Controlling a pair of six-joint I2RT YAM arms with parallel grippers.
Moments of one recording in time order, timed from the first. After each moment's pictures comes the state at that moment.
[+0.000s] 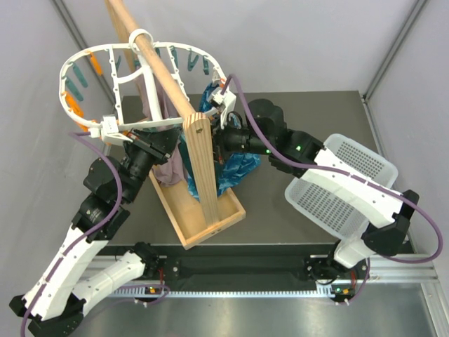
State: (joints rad) left arm -0.63 0.73 1.09 -0.22 -0.25 -0.89; right arm 1.00 1.52 1.71 -0.42 -0.27 0.29
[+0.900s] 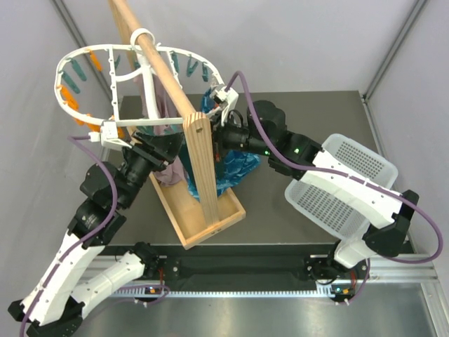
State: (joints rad) left arm -0.63 0.69 1.08 -0.26 -0.22 -0.90; right arm 1.00 1.50 1.67 -0.29 -0.25 0.34
